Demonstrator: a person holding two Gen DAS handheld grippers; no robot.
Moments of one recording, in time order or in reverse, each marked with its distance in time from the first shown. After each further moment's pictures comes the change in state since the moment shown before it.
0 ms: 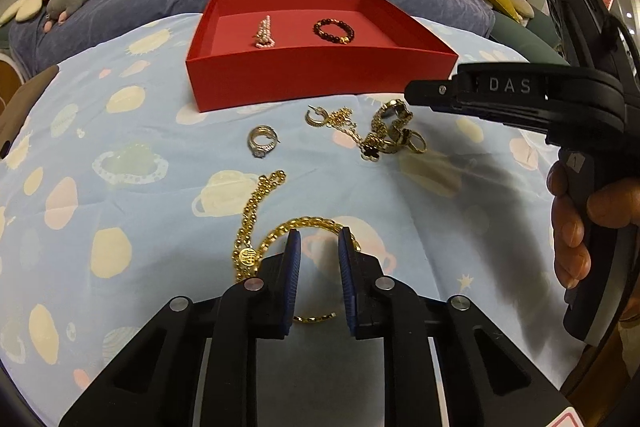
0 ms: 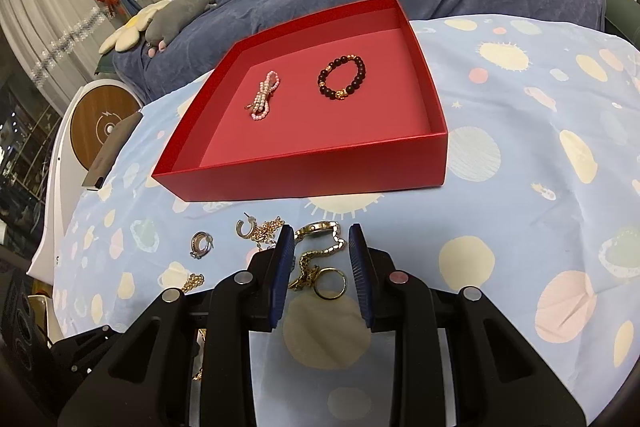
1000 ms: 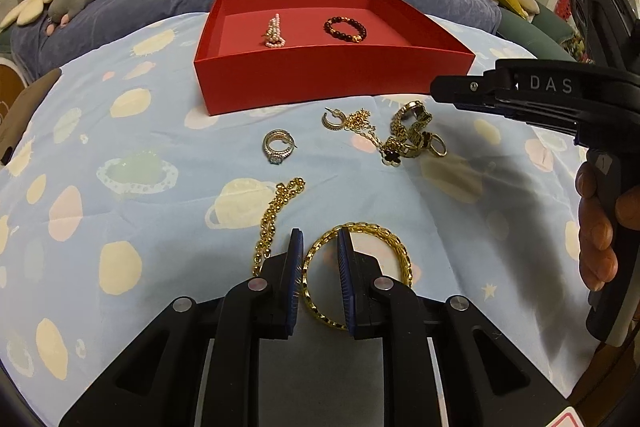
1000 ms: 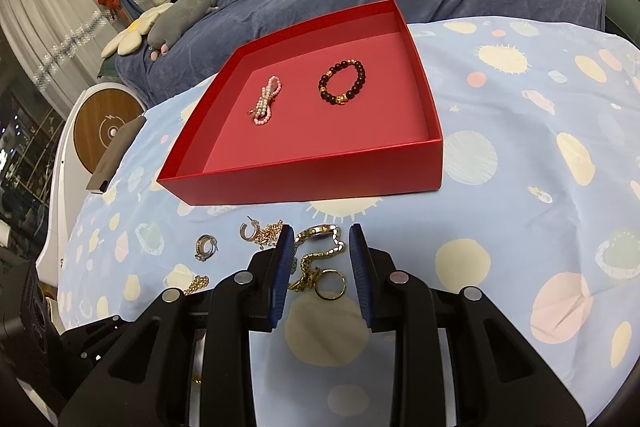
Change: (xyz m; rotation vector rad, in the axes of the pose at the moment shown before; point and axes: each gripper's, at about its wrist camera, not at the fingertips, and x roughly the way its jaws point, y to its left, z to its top) left arm 0.006 0.009 0.005 0.015 -0.002 0.038; right arm -0.005 -0.002 0.001 0.004 -0.002 0.011
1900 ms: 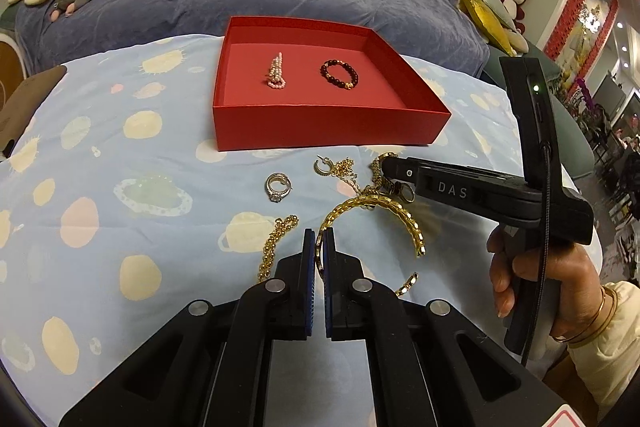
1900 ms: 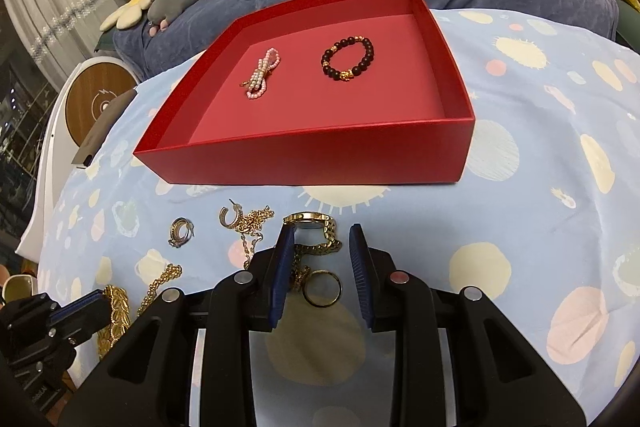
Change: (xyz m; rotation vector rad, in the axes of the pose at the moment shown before) left arm -0.041 0.014 0.018 -0.096 -0.074 -0.093; right arm 0.031 0.011 -0.004 -0.101 0.037 -0.038
